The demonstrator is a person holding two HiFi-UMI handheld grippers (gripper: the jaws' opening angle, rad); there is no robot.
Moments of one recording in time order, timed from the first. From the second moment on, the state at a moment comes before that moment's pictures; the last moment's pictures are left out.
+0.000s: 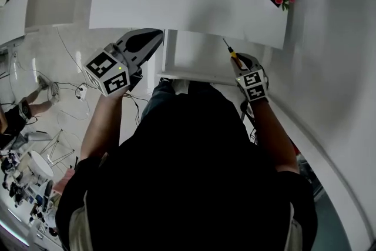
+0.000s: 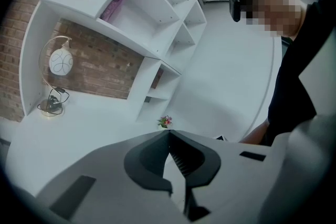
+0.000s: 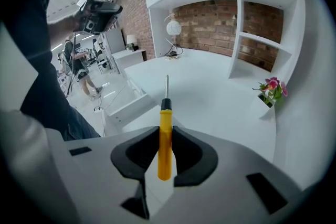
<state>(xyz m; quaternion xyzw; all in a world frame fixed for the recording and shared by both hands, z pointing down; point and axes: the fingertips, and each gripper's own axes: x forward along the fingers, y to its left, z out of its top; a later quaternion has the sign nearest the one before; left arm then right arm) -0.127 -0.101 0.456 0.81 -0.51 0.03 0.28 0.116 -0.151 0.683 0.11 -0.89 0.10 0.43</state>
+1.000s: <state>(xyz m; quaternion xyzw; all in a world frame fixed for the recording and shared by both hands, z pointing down) -0.133 -0.083 0.474 0.79 -0.53 0.06 0.30 0.102 -0.130 0.765 0.04 -0.87 0.08 0.48</state>
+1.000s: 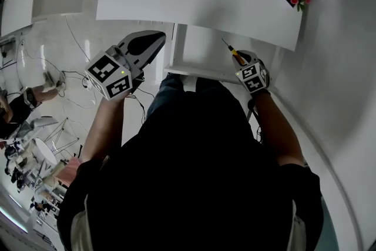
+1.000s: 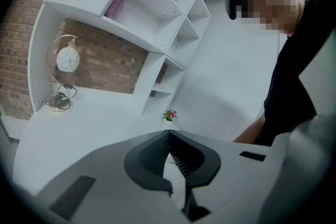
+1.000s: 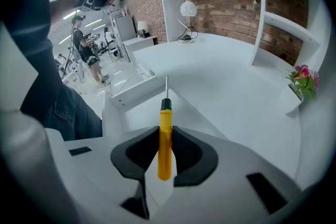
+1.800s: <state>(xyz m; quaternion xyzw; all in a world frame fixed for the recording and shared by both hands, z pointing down) -0.145 -0.090 0.492 0.78 -0.54 0.07 0.32 0.093 -0.122 0.824 0.00 -0.85 0.07 0.52</state>
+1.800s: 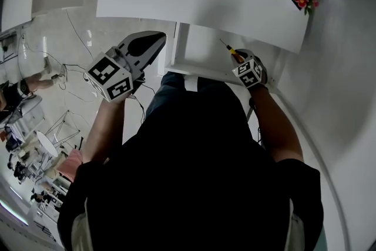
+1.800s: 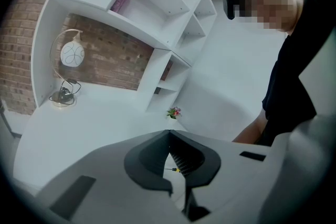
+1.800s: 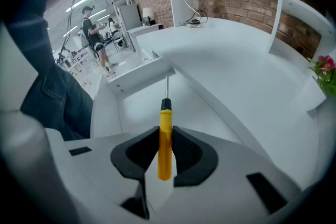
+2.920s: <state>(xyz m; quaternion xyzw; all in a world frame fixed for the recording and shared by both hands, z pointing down) -0.172 -0.068 0.522 0.74 -0.56 0.07 0.36 0.090 -0.112 0.890 -0.03 -0.82 0.08 0.57</state>
